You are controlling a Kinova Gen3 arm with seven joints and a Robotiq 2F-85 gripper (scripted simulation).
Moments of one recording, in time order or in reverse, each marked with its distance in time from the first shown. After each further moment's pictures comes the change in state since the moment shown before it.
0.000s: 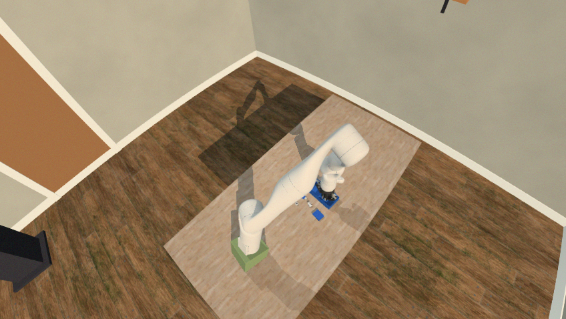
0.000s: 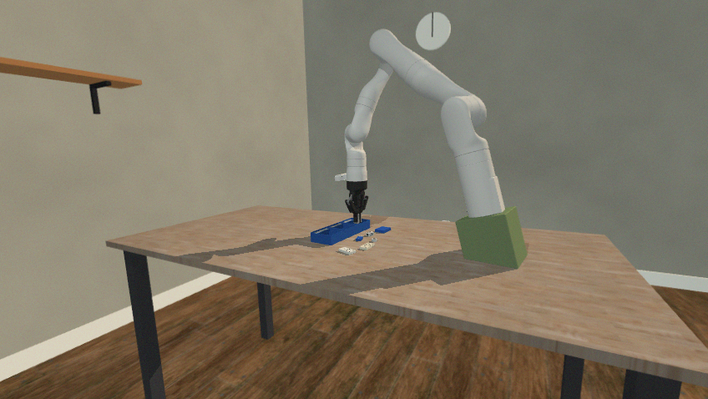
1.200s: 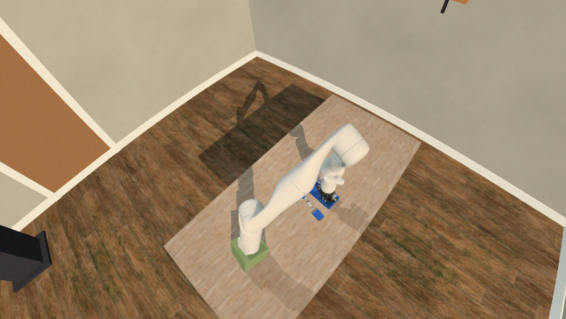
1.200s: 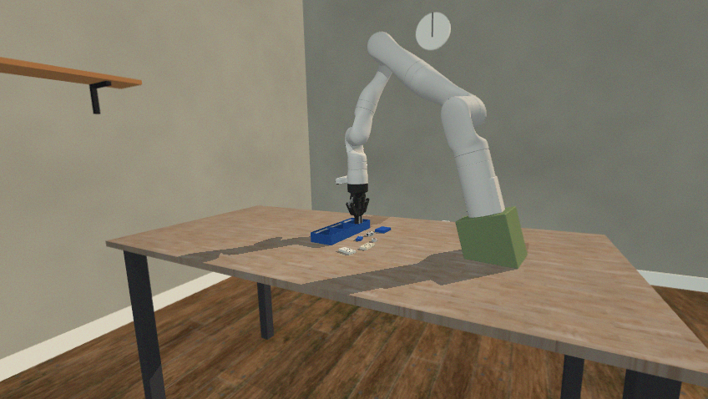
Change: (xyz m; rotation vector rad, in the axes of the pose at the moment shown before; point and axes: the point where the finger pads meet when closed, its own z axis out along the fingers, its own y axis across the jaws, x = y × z) arm -0.001 0.004 0.010 -0.005 -0.001 0.005
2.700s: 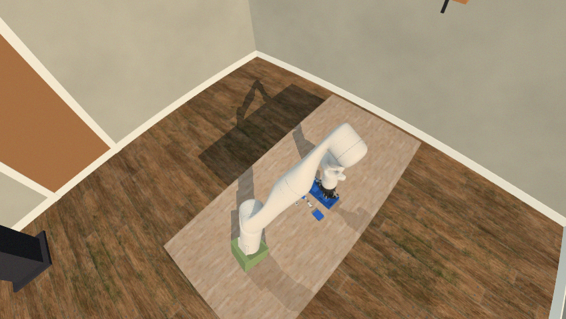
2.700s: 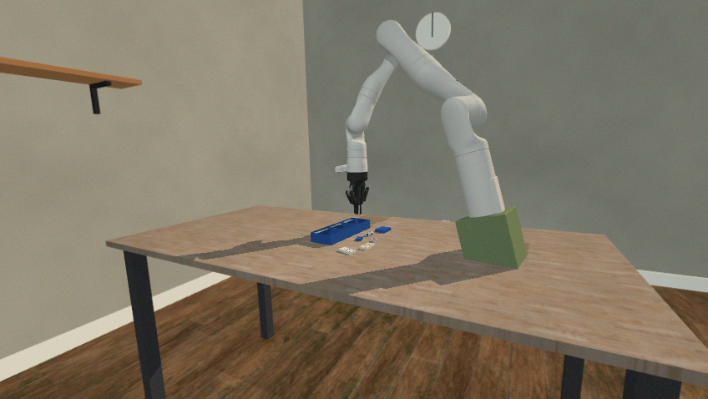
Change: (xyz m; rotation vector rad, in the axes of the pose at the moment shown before) arm 0.001 0.000 -0.042 -0.001 0.003 -0.002
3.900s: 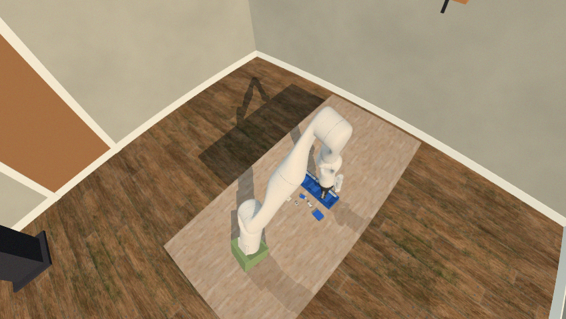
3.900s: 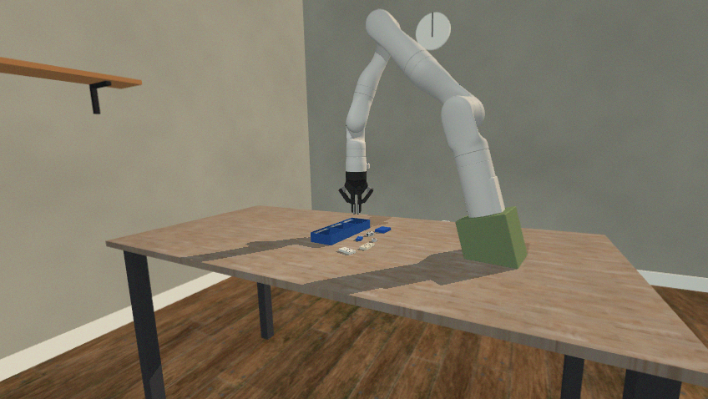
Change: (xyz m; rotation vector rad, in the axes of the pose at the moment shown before) arm 0.001 -0.011 -0.004 0.000 0.037 1.106
